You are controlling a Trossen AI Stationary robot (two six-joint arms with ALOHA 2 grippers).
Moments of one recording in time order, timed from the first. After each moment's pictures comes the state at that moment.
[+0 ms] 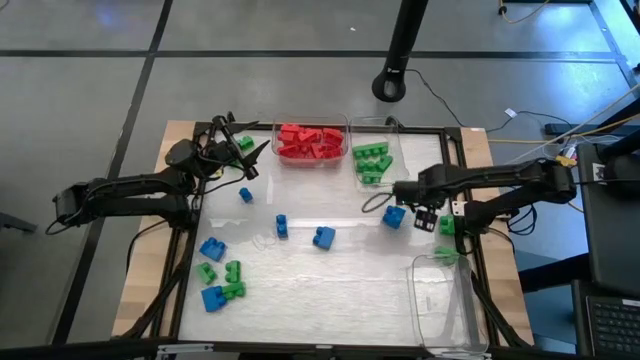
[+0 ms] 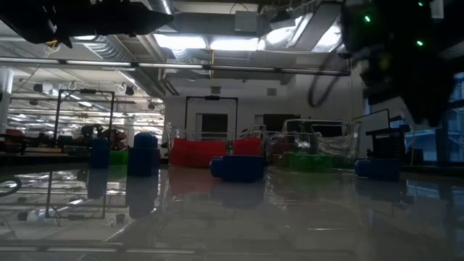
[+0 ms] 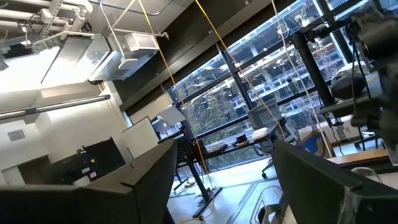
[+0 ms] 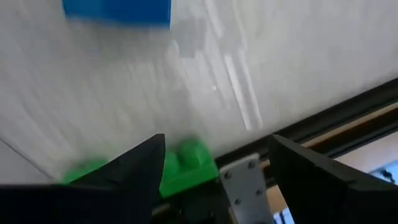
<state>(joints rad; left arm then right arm) 0.44 0.81 0.37 0.79 -0.05 0.51 -0.05 1.28 0.92 -1.38 0.15 0.32</state>
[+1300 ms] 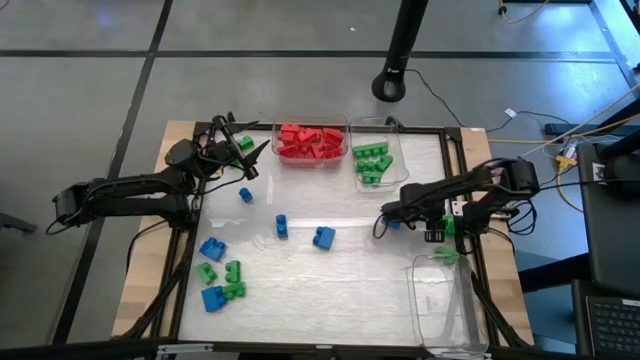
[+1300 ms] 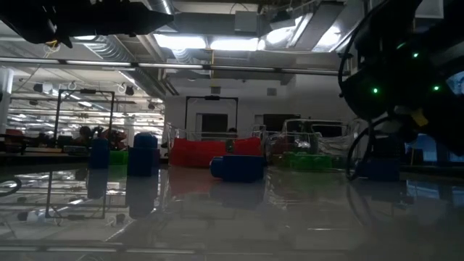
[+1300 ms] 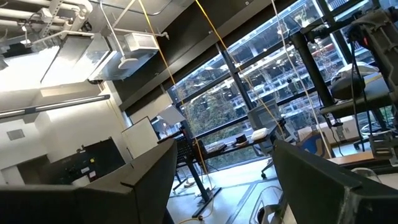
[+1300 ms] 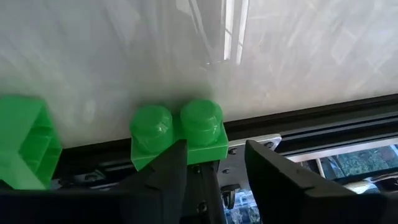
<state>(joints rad) 0.44 0.81 0.37 0.79 -0.05 0.51 -0.01 1.61 0.77 -1.35 0.09 0.12</state>
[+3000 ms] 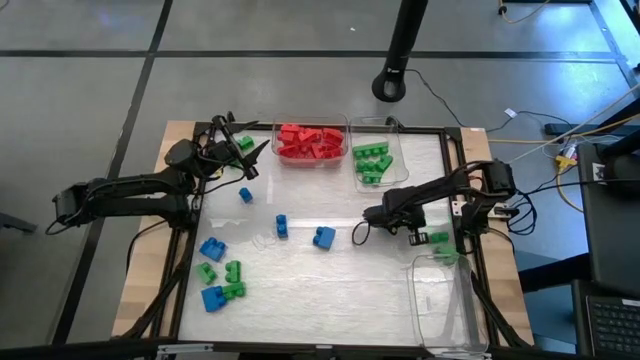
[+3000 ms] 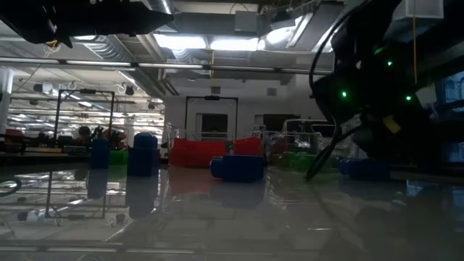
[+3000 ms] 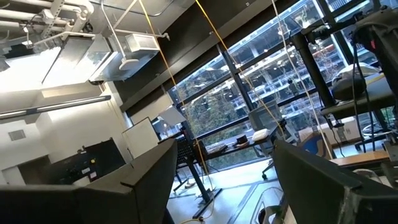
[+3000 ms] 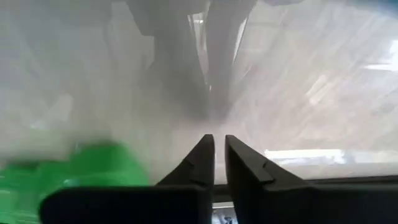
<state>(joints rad) 0.44 0.81 0.37 0.80 -0.05 0.51 0.03 1.79 0.92 -1.21 0.12 -0.06</state>
